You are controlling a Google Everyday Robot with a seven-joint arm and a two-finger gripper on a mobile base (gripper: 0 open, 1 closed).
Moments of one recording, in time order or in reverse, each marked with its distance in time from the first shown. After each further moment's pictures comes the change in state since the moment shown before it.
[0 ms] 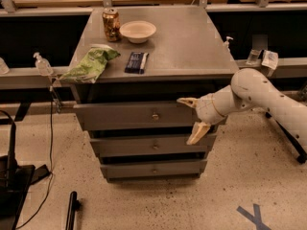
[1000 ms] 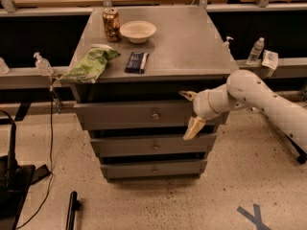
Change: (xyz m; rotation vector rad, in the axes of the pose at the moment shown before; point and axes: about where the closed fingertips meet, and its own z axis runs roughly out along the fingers) arm 0.014 -0.039 0.009 0.133 0.042 0.098
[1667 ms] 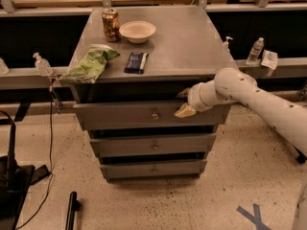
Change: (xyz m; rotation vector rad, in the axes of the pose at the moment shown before) arm 0.015 -0.053 0.024 0.127 0.105 0.101
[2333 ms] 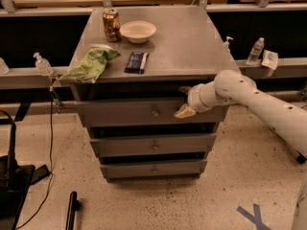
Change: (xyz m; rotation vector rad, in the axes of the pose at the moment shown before) arm 0.006 0.005 0.008 0.000 0.000 0.000
